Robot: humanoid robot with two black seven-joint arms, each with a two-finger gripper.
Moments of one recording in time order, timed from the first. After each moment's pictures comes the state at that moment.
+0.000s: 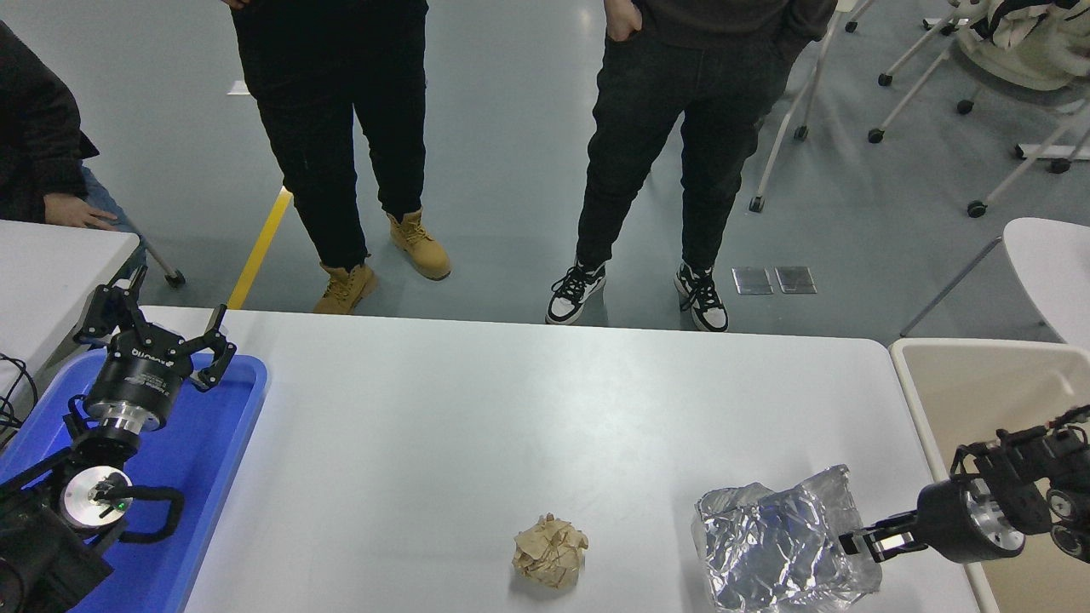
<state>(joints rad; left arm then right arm) -0.55 0.46 -0.62 -0.39 -0.23 -0.70 -0.58 0.87 -0.91 -0.08 1.19 -1.63 0.35 0.45</state>
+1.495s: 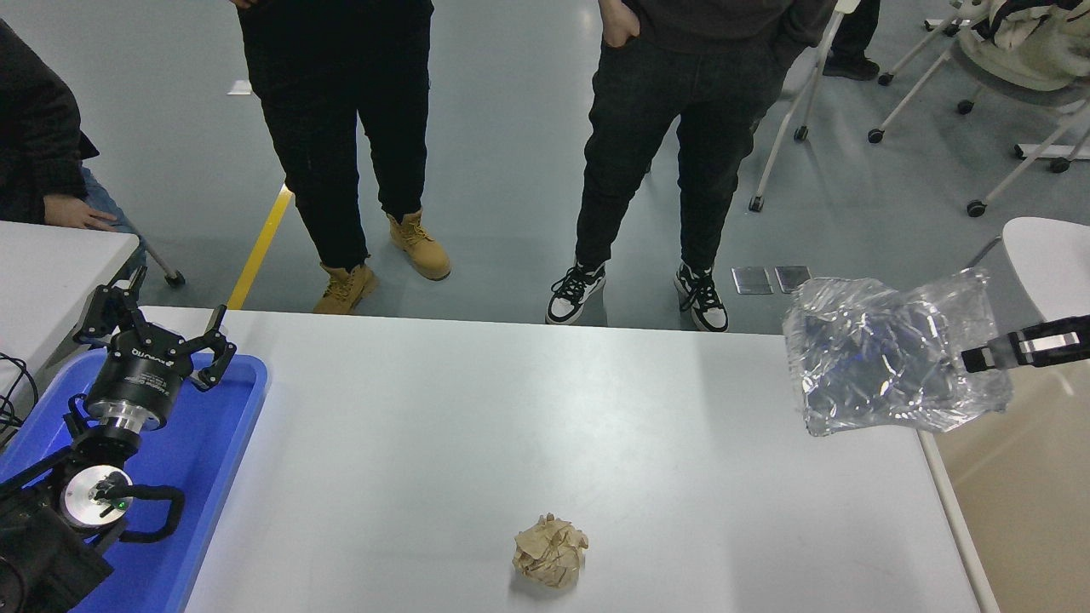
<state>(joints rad) -0.55 0.46 -0.62 -0.39 -0.23 -0.70 -0.58 1.36 -1.18 -0.08 1.15 -1.54 0.71 0.55</state>
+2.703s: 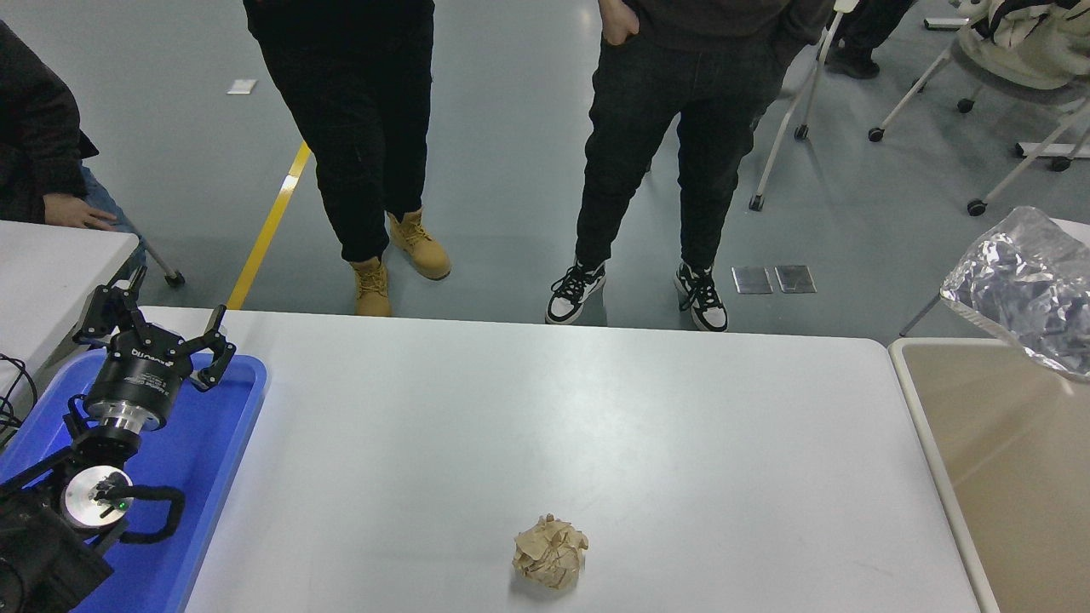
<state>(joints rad) -0.55 0.46 -0.62 -0.39 -0.23 -0.70 -0.58 0.98 -0.82 -0.09 0.14 -0.94 0.70 0.46</state>
